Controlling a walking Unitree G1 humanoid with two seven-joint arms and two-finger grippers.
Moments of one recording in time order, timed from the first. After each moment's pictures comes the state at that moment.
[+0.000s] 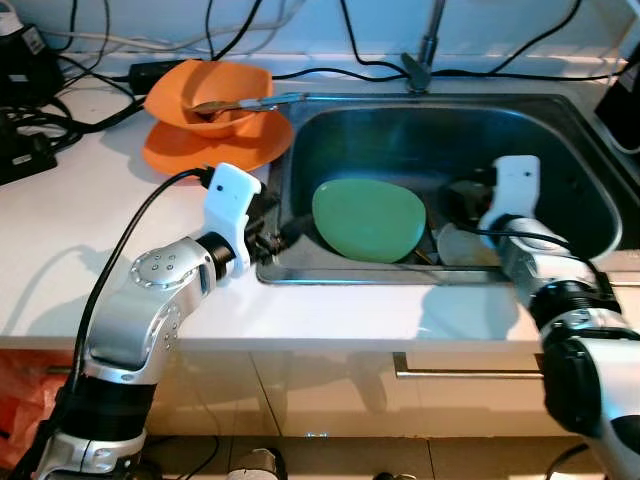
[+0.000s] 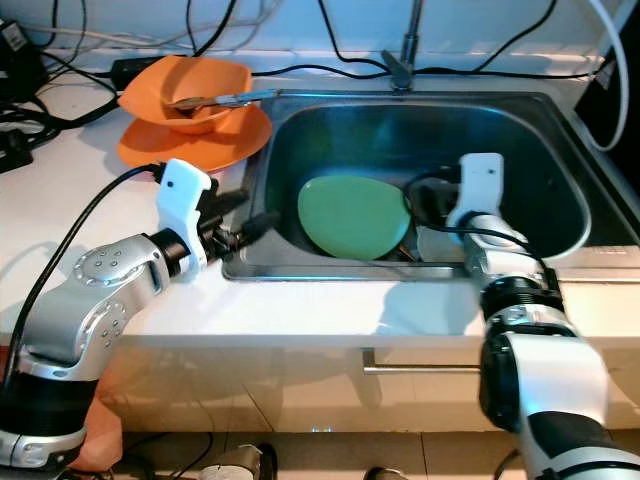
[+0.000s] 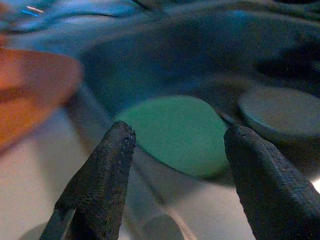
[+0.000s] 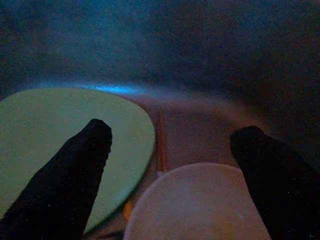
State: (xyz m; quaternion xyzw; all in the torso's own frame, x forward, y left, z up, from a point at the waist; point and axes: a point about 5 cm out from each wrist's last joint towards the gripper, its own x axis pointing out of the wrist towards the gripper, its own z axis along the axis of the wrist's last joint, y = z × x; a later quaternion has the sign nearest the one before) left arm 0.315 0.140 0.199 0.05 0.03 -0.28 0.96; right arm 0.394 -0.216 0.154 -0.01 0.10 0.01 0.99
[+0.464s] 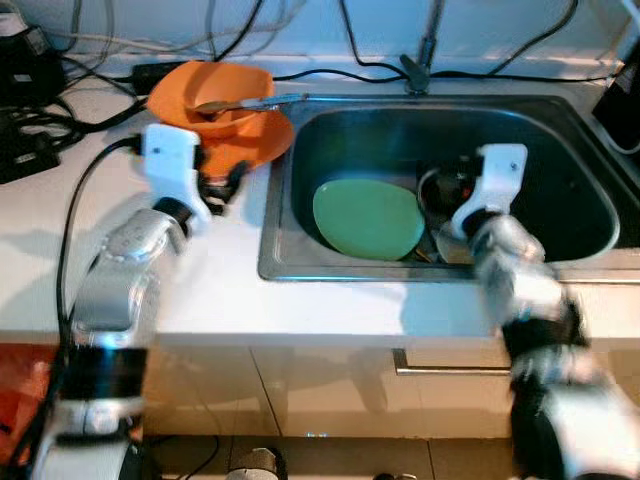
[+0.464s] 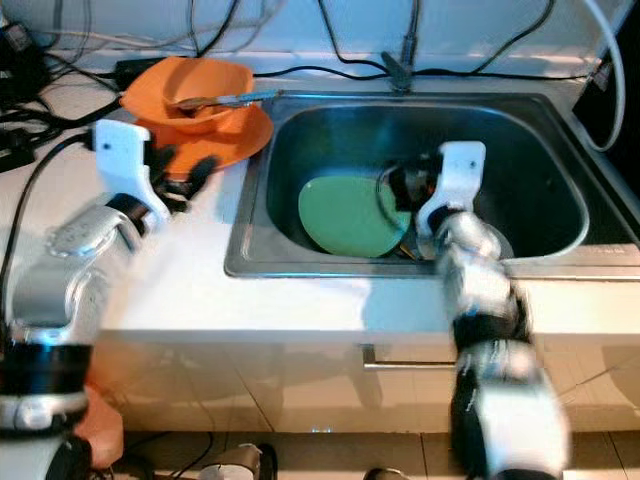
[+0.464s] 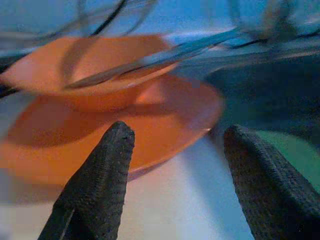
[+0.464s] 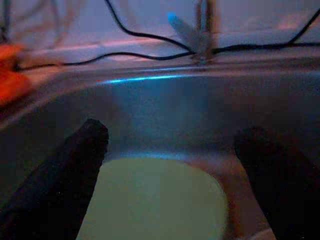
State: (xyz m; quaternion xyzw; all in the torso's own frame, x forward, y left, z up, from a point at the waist) left arm 0.346 0.194 0.213 0.03 0.00 -0.10 0.99; right arm 0.374 -0.168 0.169 0.07 -0.04 0.08 0.99
